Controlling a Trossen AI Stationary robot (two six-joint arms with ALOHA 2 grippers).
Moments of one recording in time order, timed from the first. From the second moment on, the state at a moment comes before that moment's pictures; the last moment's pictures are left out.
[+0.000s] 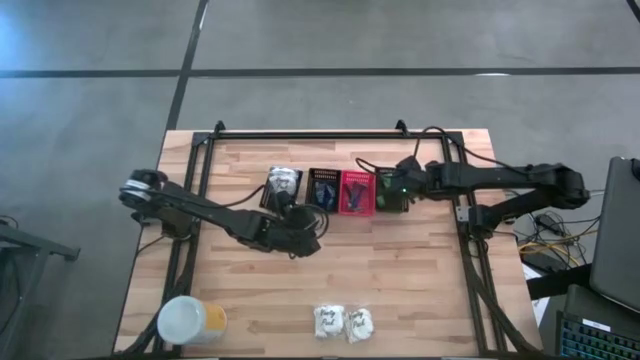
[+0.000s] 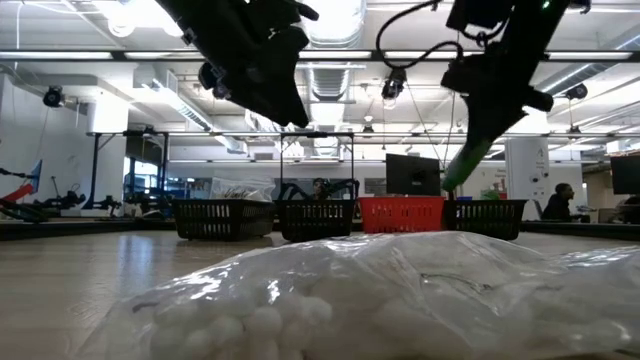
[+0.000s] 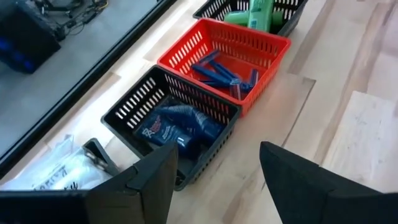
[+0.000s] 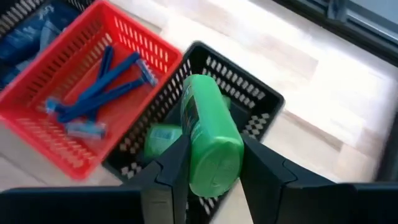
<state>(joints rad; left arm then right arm) -0.26 1.61 1.13 -0.40 -0.78 -0.50 -0.14 1.20 0.90 -0.91 0.47 0.83</state>
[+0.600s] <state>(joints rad) -0.26 1.59 1.12 -0.40 -0.40 -0.50 -0.18 1.27 0.83 -0.76 0.40 0.79</state>
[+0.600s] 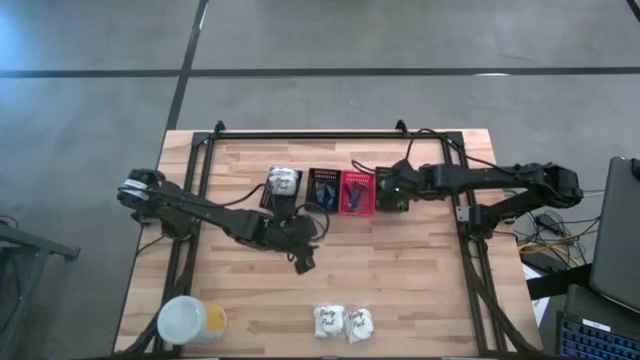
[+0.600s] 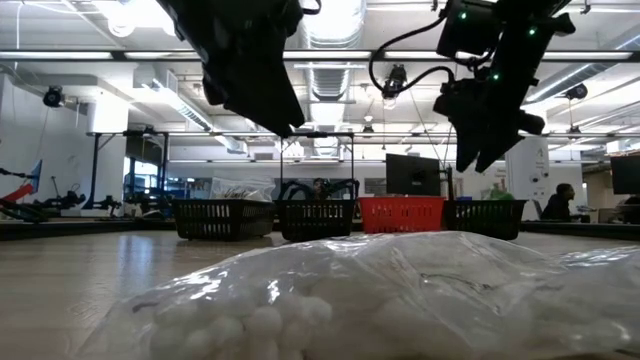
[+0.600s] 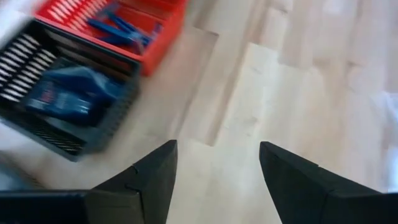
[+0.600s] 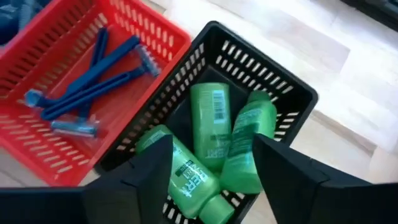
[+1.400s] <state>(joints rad) -0.47 1.83 1.20 -0.24 0.01 -0.72 0.13 1.18 0.83 -0.78 0.33 0.68</state>
